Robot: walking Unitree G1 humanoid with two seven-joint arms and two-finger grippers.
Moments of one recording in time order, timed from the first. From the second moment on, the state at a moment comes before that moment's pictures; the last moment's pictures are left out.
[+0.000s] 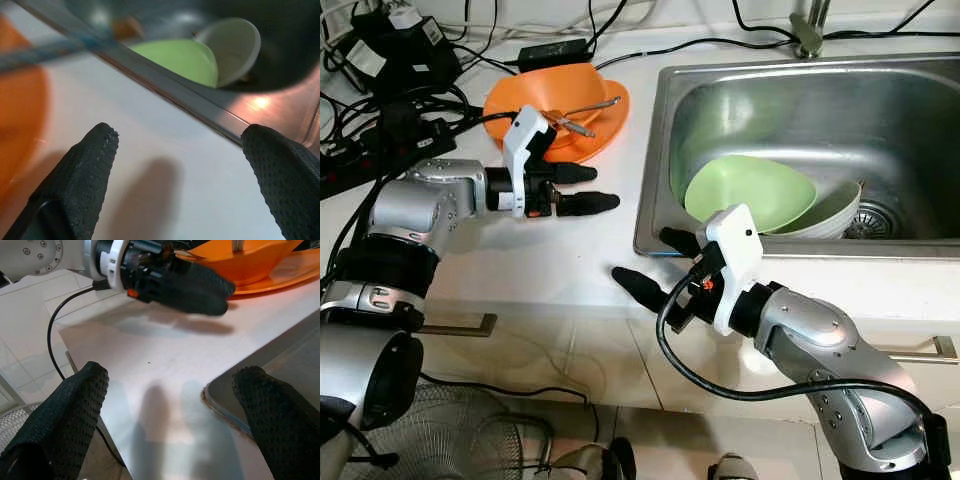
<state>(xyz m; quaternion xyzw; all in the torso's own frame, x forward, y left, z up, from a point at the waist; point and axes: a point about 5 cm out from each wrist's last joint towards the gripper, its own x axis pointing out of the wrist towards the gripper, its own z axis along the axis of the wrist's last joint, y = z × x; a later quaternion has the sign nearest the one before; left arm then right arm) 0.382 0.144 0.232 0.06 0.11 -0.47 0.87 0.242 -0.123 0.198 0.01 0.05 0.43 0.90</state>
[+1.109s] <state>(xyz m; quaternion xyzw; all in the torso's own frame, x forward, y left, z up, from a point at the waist) 0.407 0.183 0.213 0.03 0.10 -0.28 0.96 0.237 -0.126 0.198 0.00 0.05 0.43 0.90</state>
